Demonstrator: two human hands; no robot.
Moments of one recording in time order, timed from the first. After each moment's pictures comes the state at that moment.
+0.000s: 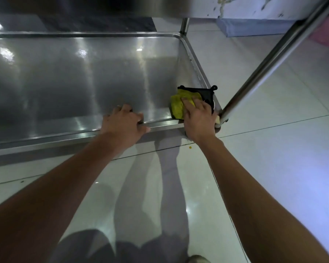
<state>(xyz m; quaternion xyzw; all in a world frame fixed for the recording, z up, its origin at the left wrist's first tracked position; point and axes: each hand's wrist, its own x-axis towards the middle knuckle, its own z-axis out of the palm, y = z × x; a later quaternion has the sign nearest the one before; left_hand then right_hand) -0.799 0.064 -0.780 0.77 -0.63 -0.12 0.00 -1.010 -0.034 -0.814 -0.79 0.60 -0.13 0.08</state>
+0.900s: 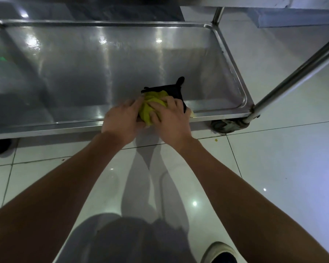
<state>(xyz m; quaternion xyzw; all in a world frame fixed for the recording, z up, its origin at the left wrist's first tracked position) -0.728 0.125 -0.784 0.78 -0.61 -0.10 0.10 -0.875 0.057 -0.808 -0.87 0.47 -0.13 0.12</state>
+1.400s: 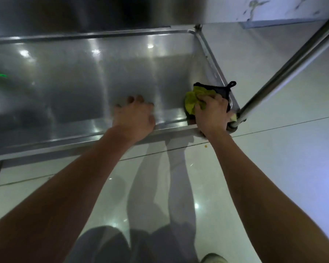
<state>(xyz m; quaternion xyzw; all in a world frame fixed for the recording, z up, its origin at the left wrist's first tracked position) -0.781 0.055 -0.760 0.77 -0.63 -0.06 -0.02 -0.981 -0.039 -0.795 -0.71 0.67 -0.17 0.13</state>
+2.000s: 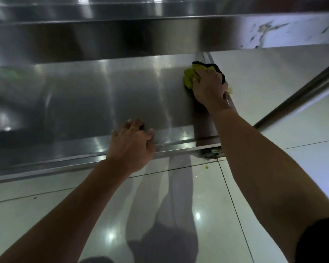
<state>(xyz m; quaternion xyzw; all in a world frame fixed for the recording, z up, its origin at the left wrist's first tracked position) -0.787 0.047 -0.788 0.77 -0.62 -0.09 0.06 -0.941 -0.193 -0.783 -0.76 0.61 -0.17 0.16</state>
